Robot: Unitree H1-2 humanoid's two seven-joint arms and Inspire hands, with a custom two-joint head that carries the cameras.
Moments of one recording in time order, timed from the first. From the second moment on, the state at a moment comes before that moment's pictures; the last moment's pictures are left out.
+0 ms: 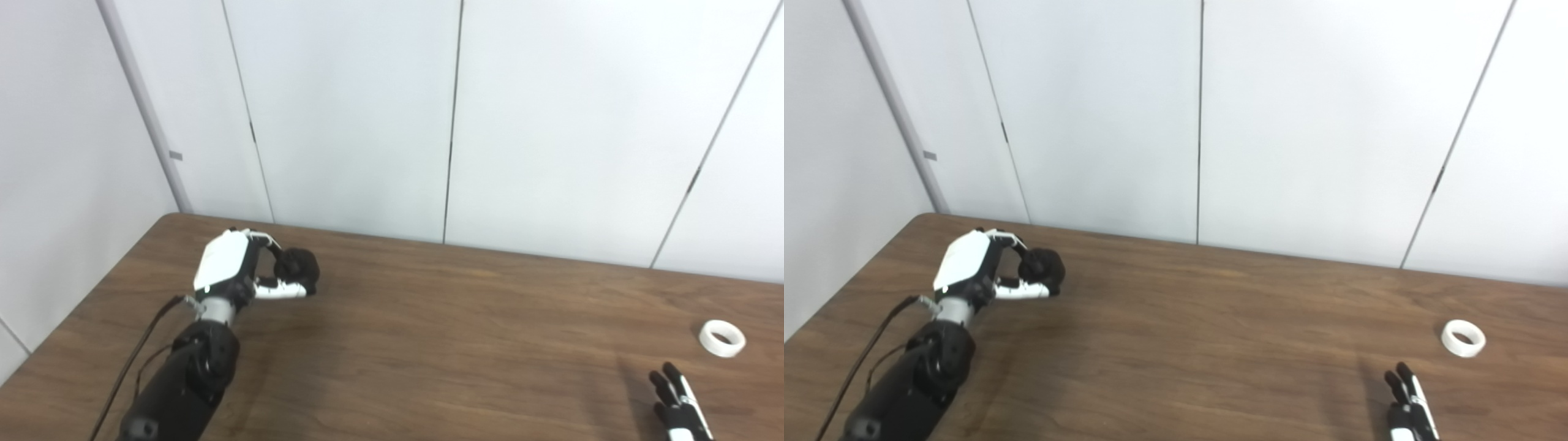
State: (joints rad) left arm -0.36 0.49 -0.14 0.27 0.60 0.19 0.22; right arm 0.17 -0.09 -0.04 -0.21 -0.06 -0.05 0.05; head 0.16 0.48
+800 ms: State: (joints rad) left arm -0.15 0.29 -0.36 -0.11 0.91 0.18 0.11; right arm 0.16 -0.08 -0.01 -0.27 -0.10 0.04 -0.01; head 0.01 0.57
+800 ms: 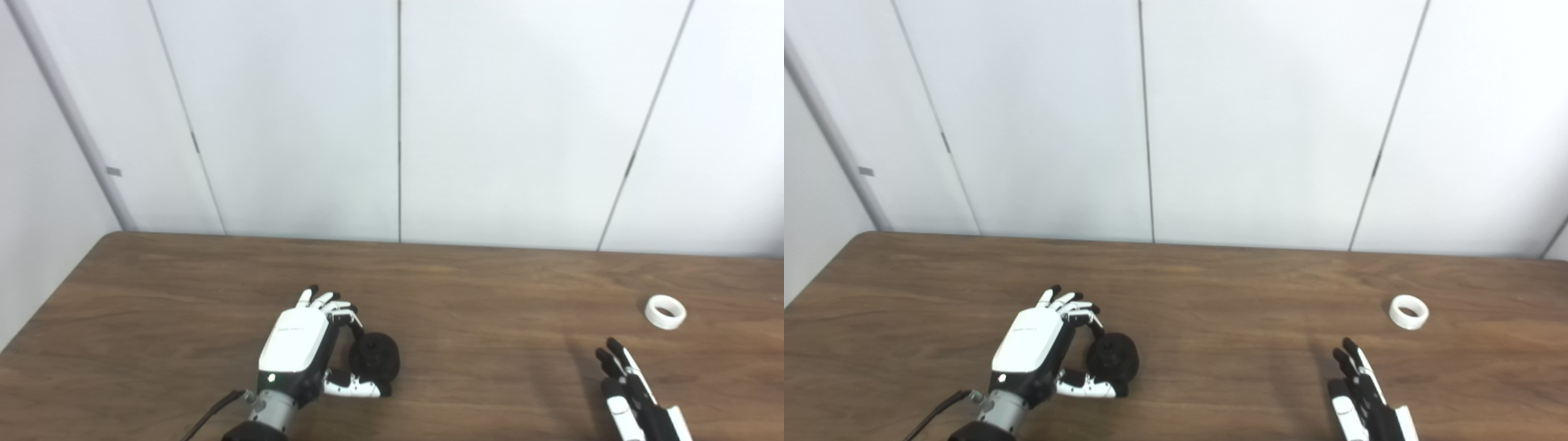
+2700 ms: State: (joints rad) left arm -0.03 0.17 -0.38 -0.14 0.95 0.14 0.03; right arm -0.03 -0.31 -0.20 -0.38 -0.32 0.28 -0.04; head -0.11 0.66
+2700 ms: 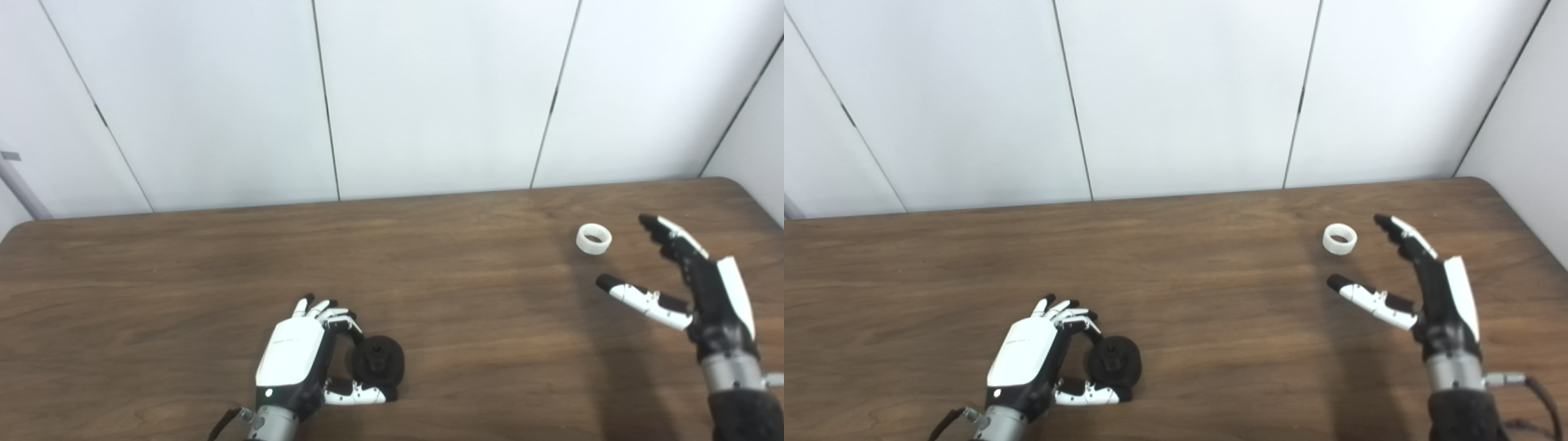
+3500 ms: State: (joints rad) left arm -0.03 0.17 -0.37 -0.14 0.94 0.12 0.03; right arm -0.32 -0.48 -0.04 0.01 -0.48 0.39 0.06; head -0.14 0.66
